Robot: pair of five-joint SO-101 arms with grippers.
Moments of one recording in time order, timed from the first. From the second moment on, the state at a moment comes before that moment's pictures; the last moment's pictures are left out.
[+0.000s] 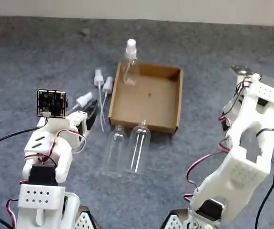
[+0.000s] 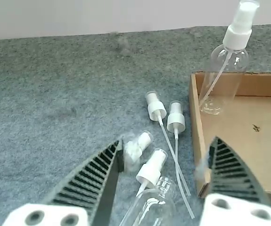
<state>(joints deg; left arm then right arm) -3.6 -74.0 71.4 35.3 3.5 23.6 27.8 -15.7 86.9 34.9</state>
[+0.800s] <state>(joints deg) -3.6 -74.0 71.4 35.3 3.5 25.9 37.5 -35.8 89.5 23.1</state>
